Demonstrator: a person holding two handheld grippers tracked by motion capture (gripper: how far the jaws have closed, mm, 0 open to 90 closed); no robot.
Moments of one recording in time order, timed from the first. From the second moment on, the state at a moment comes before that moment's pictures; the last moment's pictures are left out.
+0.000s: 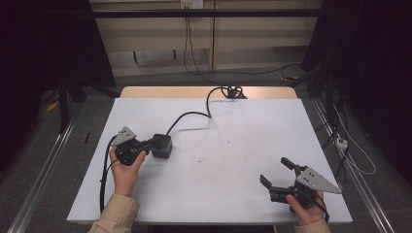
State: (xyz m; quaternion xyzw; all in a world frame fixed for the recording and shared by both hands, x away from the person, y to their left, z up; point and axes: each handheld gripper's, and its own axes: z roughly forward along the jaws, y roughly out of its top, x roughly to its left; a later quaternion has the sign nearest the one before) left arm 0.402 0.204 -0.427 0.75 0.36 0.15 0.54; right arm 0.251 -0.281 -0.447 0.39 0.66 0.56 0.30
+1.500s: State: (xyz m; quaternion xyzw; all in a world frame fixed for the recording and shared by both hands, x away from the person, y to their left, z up) left arm 0.404 0.201 -0.431 0.76 0.36 0.16 0.51; right arm 0.250 -0.282 -0.446 0.39 0.66 0.57 0.30
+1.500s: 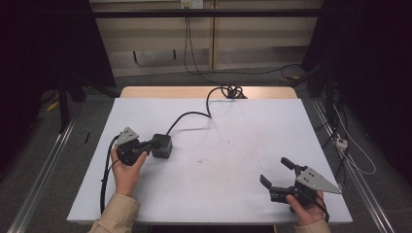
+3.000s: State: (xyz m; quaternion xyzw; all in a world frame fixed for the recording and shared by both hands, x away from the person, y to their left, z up) left arm 0.405 0.198 -0.432 0.77 0.36 0.17 0.50; right arm 0.250 -0.282 -0.446 0.39 0.66 0.57 0.30
